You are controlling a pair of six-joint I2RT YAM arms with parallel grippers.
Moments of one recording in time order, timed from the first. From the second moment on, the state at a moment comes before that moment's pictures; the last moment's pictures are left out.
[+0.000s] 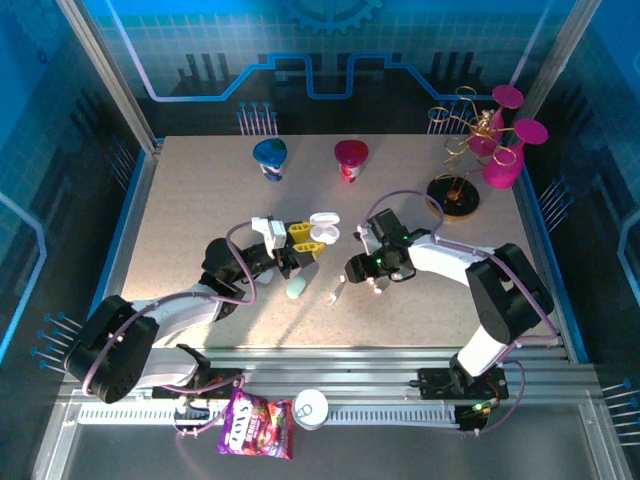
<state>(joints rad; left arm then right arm) -0.50 1.29 0.42 1.14 0.68 -0.19 0.51 1.65 0.89 -0.39 -0.27 0.20</state>
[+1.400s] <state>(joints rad) -0.50 1.26 0.42 1.12 0.71 -0.22 0.60 1.58 0.85 -0.44 -0.14 0.27</state>
